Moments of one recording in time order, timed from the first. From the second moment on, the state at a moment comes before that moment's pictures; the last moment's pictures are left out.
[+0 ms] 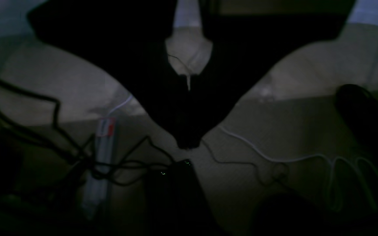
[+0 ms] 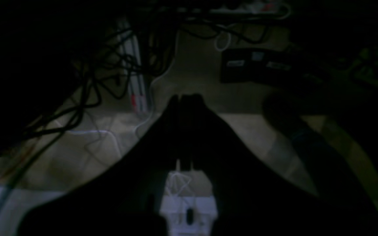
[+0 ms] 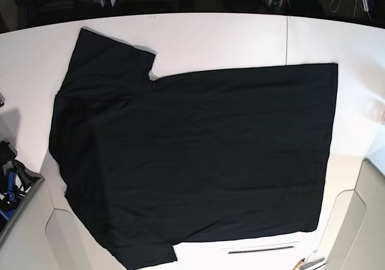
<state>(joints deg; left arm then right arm) 19.4 -14.3 11.2 31.2 -8.9 -2.5 2.5 -19.1 11.2 -9.3 34.3 12.4 5.3 -15.3</state>
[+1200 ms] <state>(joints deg) 61.2 -28.3 -36.1 99.5 -63.0 -35.9 26.2 -66.3 26.8 24.9 103.1 56.9 30.5 -18.9</state>
